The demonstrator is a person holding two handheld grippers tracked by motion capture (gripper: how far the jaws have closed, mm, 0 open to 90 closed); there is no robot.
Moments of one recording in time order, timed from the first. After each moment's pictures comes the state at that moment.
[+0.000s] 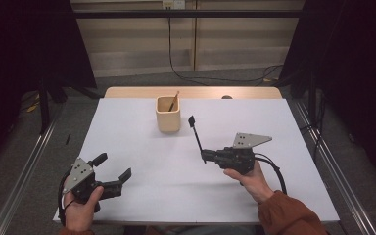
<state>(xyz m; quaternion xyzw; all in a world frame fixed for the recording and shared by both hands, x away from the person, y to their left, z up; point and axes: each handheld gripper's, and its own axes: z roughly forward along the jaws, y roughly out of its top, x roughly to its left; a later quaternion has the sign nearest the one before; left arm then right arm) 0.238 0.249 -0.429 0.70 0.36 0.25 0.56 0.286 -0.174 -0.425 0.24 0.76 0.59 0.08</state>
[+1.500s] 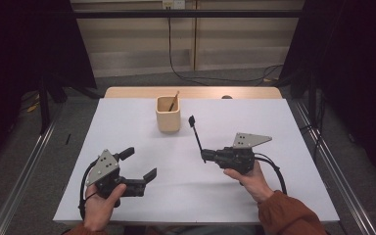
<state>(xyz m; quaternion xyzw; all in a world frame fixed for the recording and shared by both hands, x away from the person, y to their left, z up) 0.241 0.186 -0.399 0.73 0.29 0.19 0.59 0.288 -0.175 -0.426 0.24 0.76 0.60 0.08</state>
